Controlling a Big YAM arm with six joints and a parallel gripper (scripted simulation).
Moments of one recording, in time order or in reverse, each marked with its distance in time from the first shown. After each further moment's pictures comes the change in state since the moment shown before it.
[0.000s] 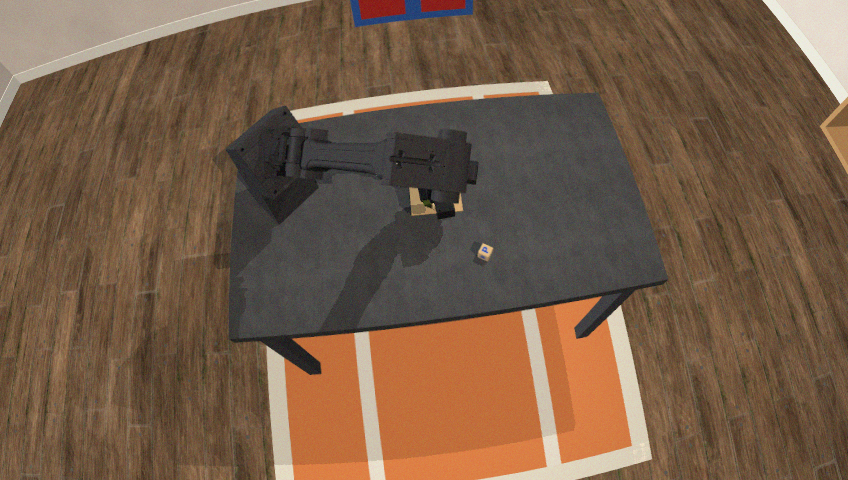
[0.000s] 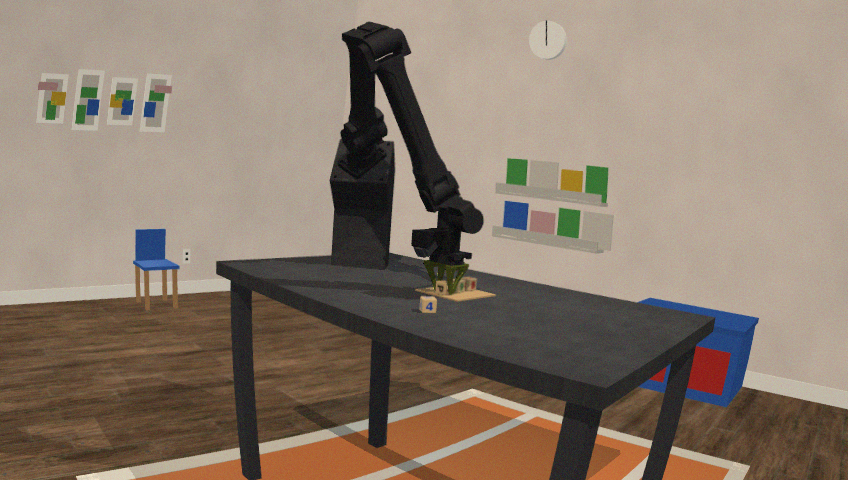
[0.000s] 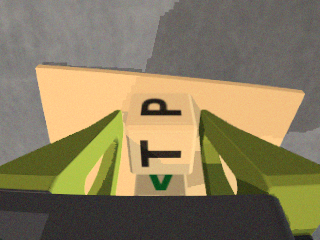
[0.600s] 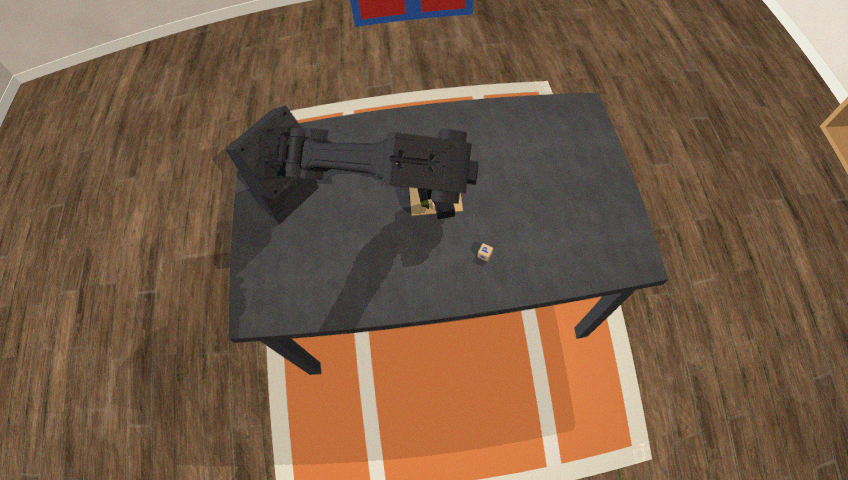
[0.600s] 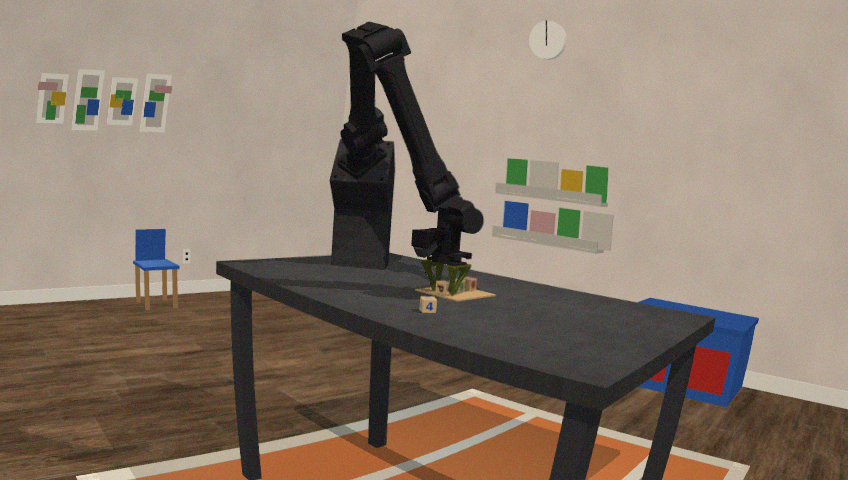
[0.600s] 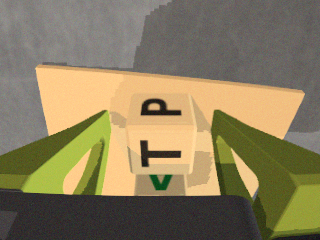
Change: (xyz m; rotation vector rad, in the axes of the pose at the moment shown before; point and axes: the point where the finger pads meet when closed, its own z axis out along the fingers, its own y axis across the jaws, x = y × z) arm 0.000 0.000 0.000 0.000 0.000 0.000
